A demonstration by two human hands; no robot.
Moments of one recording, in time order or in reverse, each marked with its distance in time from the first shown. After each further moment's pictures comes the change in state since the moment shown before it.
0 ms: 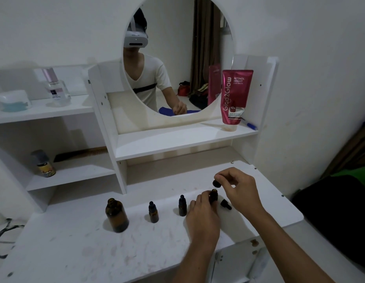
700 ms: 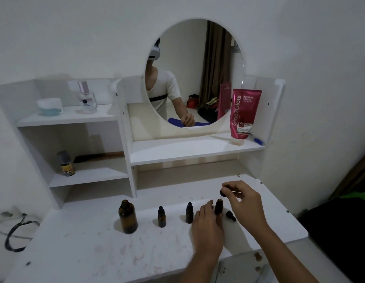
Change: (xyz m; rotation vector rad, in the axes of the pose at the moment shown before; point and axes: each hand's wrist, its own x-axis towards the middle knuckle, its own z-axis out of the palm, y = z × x) left_hand -0.008 0.000 -0.006 -0.061 -0.043 -0.030; right_hand -0.011 -0.010 0.000 0.010 0.035 0.056
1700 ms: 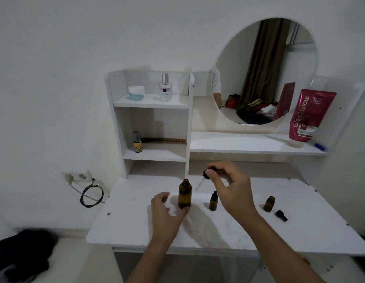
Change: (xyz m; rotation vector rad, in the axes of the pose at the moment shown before) left_hand -0.045 -0.170 -0.194 -0.416 0.325 -0.334; right_hand -0.044 -0.154 0.122 0.249 -0.176 -0.343
